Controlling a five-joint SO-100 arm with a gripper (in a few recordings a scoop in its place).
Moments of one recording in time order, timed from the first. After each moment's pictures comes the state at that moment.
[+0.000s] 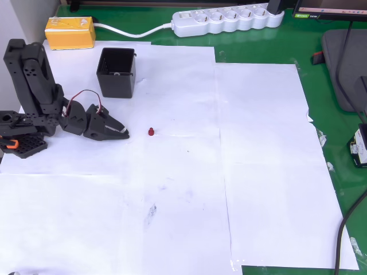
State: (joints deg) arm 0.2 105.0 2.6 -65.6 -96.2
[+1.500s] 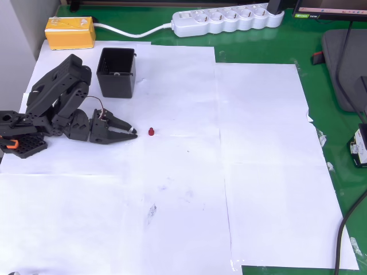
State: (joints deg) arm 0.4 141.9 15.2 -107.2 -87.6
